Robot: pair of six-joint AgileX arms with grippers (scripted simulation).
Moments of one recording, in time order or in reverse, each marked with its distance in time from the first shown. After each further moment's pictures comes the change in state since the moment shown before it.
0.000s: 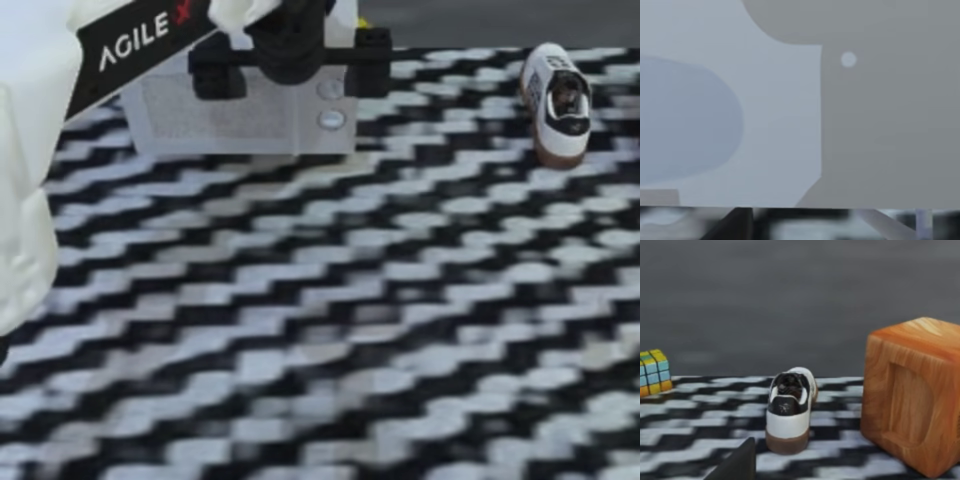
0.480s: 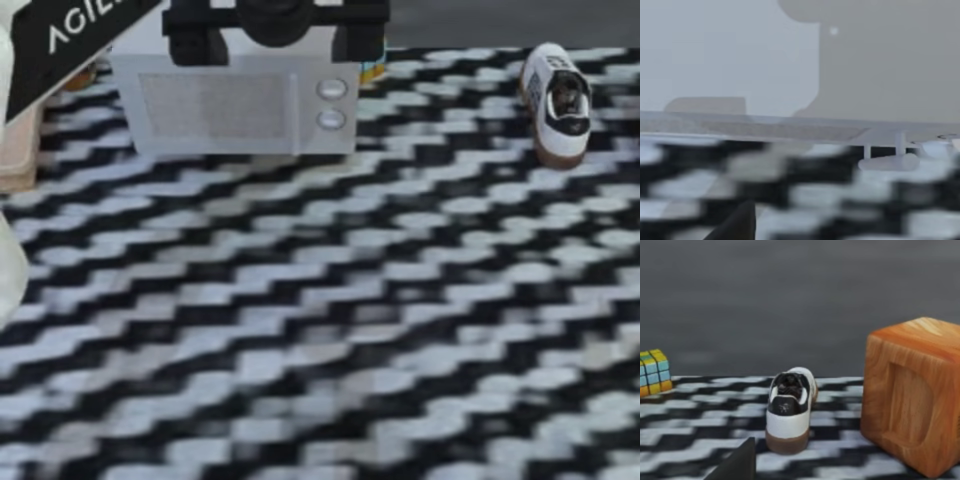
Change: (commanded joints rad) left arm -0.041 -0.111 0.069 -0.194 -0.020 -0.040; right arm 0.000 0.000 0.000 0.000 0.000 0.000
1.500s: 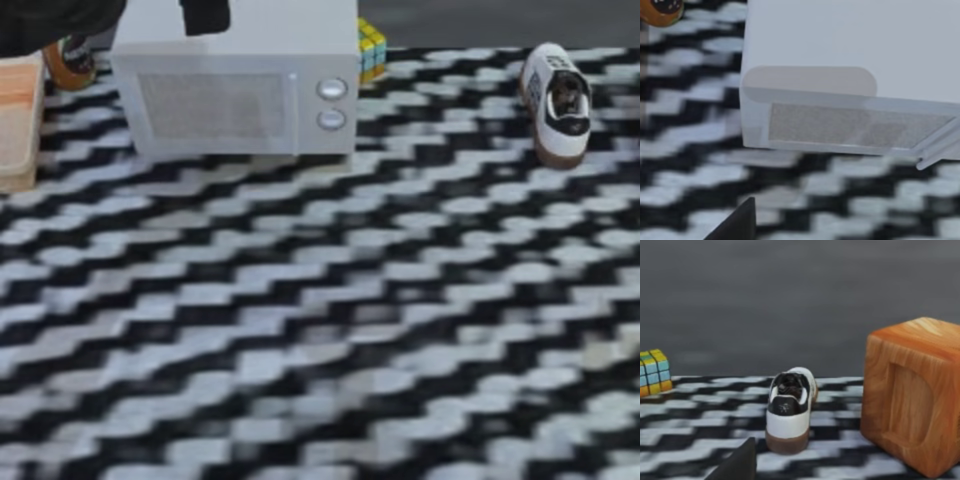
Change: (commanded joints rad) left arm 0.154 -0.627 -0.610 0.291 0.071 0.140; right arm 0.000 0.000 0.000 0.000 0.000 0.000
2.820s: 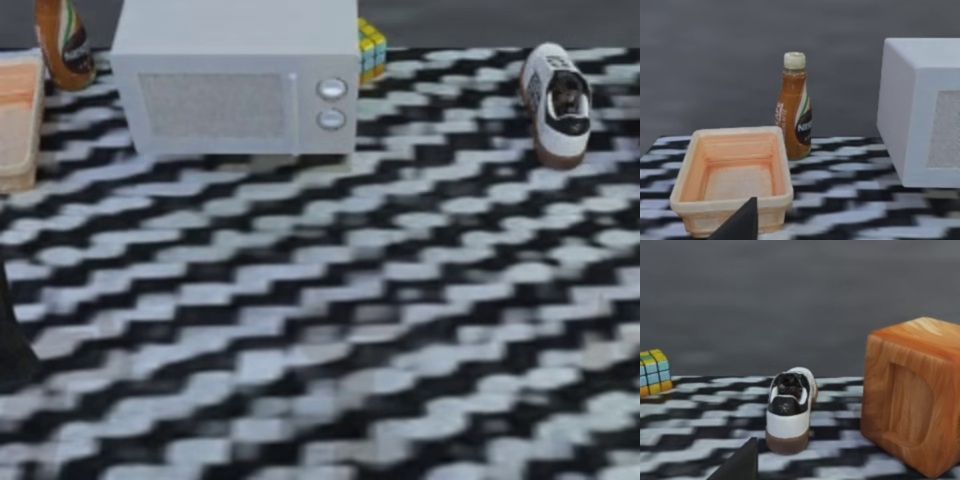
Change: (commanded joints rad) left arm 0.427 -1.539 -1.551 0.823 0.213 0.384; right arm 0.000 0.000 0.000 0.000 0.000 0.000
